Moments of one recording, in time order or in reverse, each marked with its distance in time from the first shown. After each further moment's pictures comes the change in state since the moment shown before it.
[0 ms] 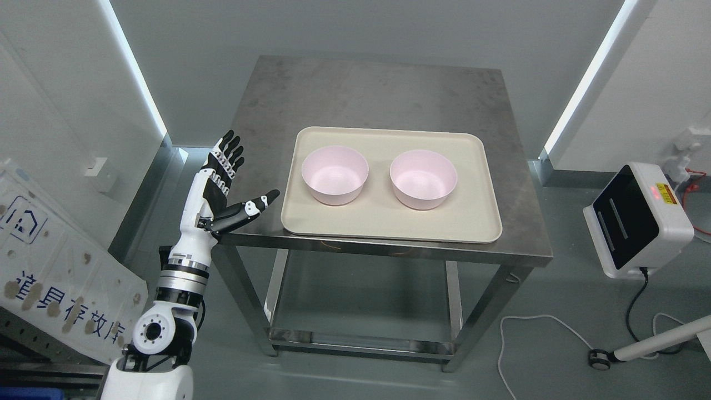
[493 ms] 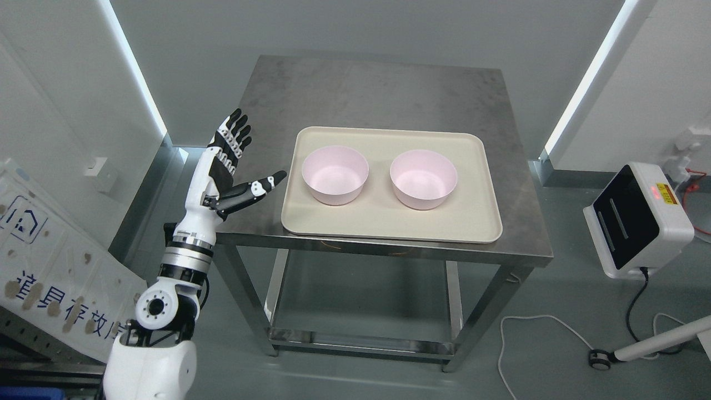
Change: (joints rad) left arm -0.144 0.000 -0.017 0.065 -0.036 0.007 -0.100; right arm 0.000 0.000 0.000 0.000 0.000 0.000 0.000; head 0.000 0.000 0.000
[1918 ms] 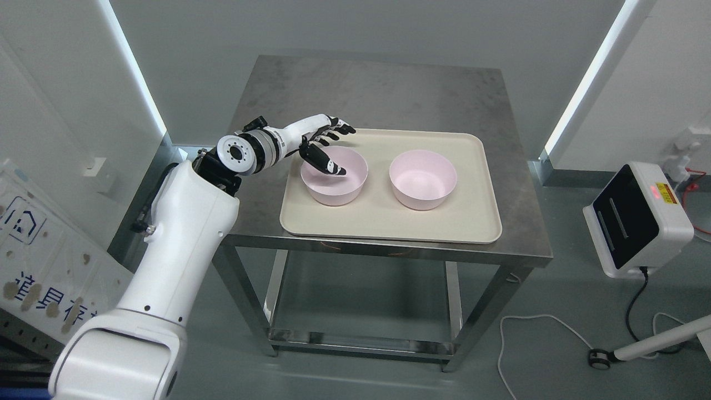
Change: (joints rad) left arm -0.635 0.027 -0.269 0.671 -0.631 0.241 -0.412; right arm 0.000 0.000 0.000 0.000 0.000 0.000 0.000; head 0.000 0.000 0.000
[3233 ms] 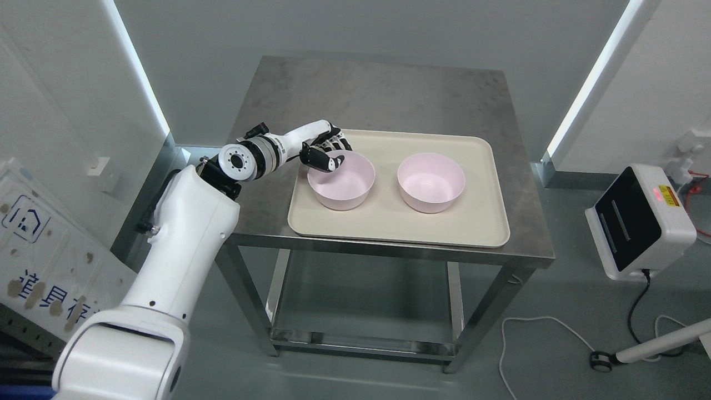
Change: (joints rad) left arm -0.010 -0.017 0.031 0.114 -0.020 -0.124 0.041; right arm 0.000 0.000 0.000 0.000 0.000 0.000 0.000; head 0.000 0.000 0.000
